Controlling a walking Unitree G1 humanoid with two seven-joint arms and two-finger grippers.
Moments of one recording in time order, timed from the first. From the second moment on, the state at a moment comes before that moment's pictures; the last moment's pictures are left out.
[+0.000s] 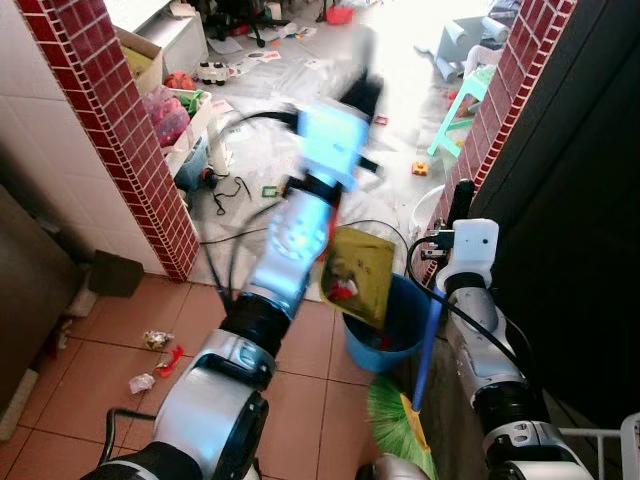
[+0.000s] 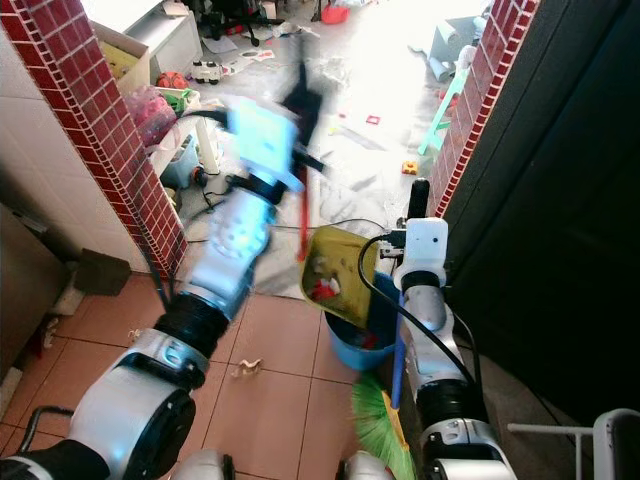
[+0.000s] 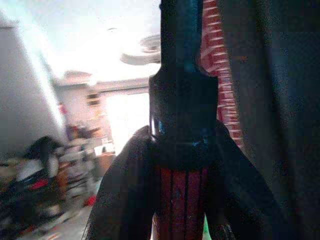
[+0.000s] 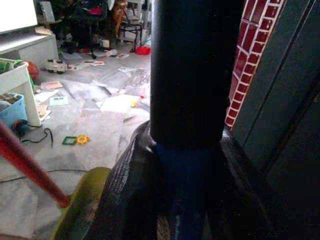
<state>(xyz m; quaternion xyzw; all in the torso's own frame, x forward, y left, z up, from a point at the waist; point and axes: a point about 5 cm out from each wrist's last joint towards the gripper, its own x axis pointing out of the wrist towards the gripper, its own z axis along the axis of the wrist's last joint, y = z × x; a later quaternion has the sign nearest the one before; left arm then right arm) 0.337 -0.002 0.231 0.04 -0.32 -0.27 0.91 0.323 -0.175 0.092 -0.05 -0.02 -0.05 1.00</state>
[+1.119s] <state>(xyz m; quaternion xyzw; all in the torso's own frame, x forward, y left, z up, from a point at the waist) 0.277 -0.063 0.234 0.13 -0.33 -0.55 0.76 0.322 -0.179 0.089 -0.05 -0.01 -0.06 1.00</state>
